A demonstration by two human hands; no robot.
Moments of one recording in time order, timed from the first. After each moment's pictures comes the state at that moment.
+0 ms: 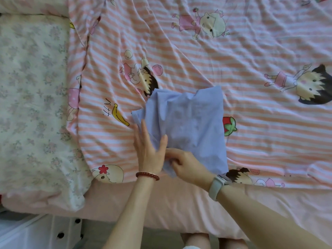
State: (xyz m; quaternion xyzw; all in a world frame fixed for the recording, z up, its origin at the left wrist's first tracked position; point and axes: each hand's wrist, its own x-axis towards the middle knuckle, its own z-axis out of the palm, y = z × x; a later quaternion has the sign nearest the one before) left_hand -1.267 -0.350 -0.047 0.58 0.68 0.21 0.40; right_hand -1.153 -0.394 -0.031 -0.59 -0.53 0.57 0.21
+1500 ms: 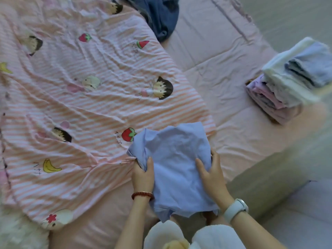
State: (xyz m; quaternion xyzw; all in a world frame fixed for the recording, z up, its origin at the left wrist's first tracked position) left_hand -1.107 -0.518 0.094 0.60 0.58 0.15 0.53; right_hand -0.998 -0.658 0.101 -0.80 -0.10 0.28 0.53
